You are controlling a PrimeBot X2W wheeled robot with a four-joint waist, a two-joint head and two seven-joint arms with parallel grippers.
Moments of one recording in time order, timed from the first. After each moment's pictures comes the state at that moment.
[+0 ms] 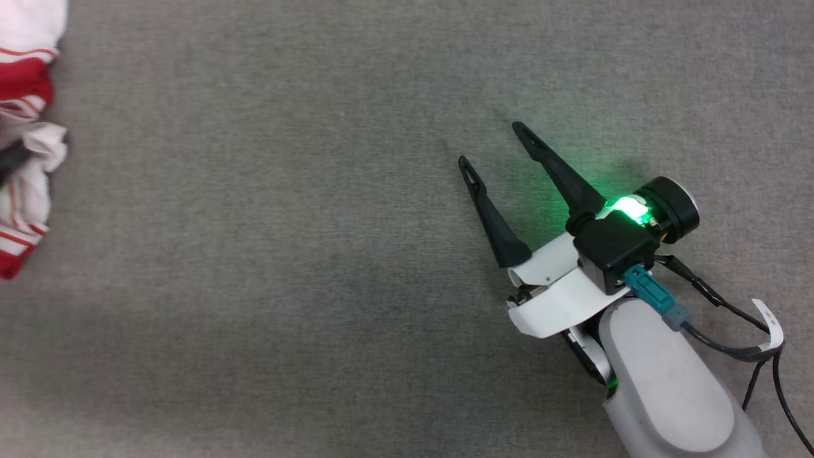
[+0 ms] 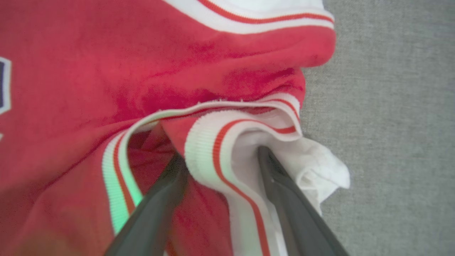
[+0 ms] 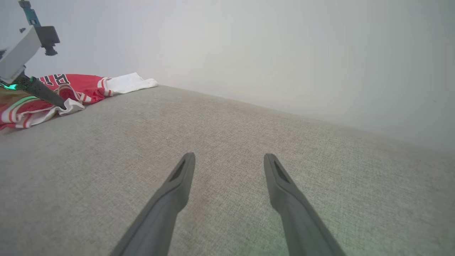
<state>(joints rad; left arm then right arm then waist) -1.08 0.89 -0.77 0.79 -1.18 -0.13 0.50 -0.55 -0.05 0.40 0.21 0.04 0.13 -0.26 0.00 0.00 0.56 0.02</state>
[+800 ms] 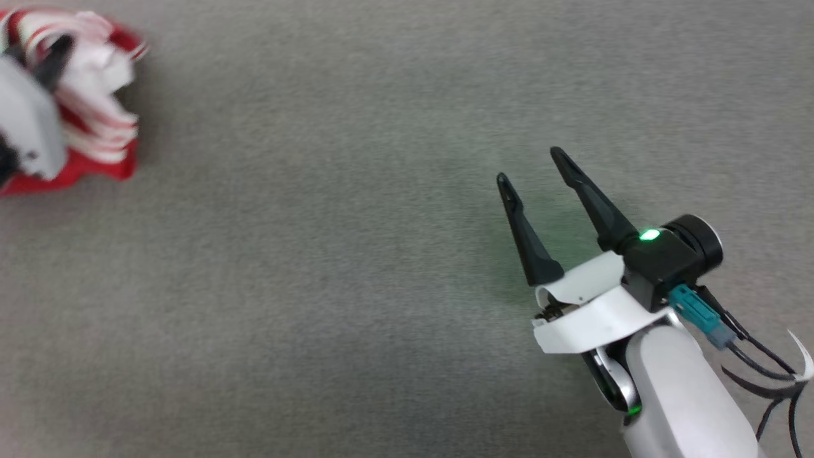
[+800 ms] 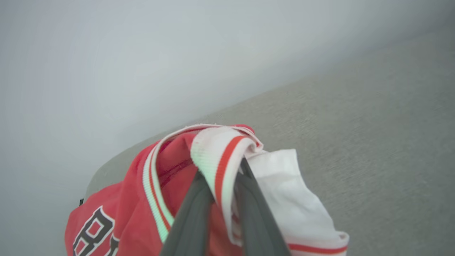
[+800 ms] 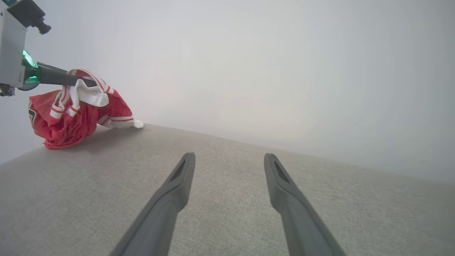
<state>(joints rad) -1.26 0.88 -1.09 0.71 -1.05 -0.13 0.02 -0.45 -0.05 0.33 0.17 0.12 0.13 -0.26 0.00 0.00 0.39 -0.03</state>
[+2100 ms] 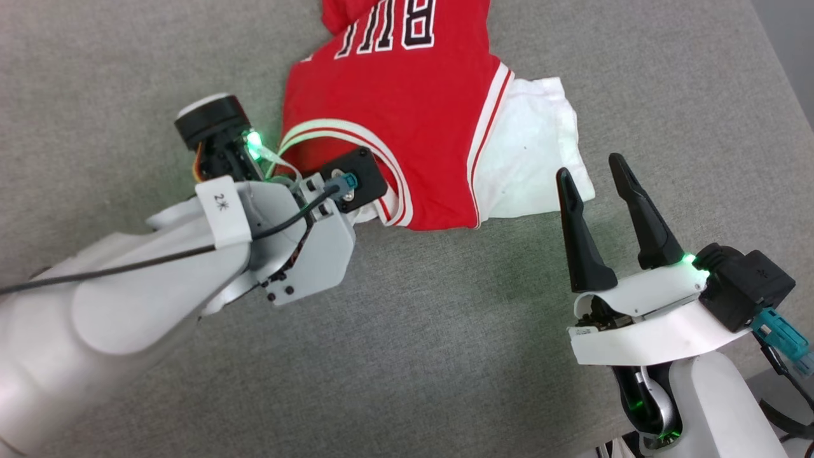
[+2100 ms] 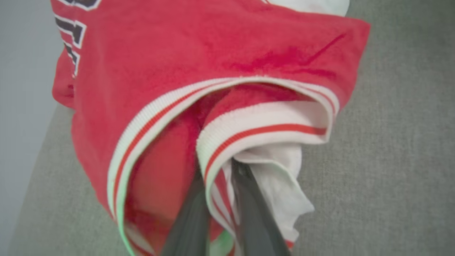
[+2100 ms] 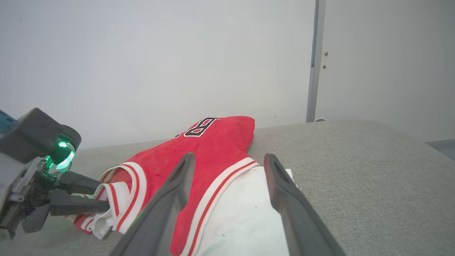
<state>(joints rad) -1.21 0.70 -1.28 0.16 -0.58 -0.13 0.40 -0.33 -0.05 0.24 0.02 0.34 0.13 -0.26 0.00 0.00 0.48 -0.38</state>
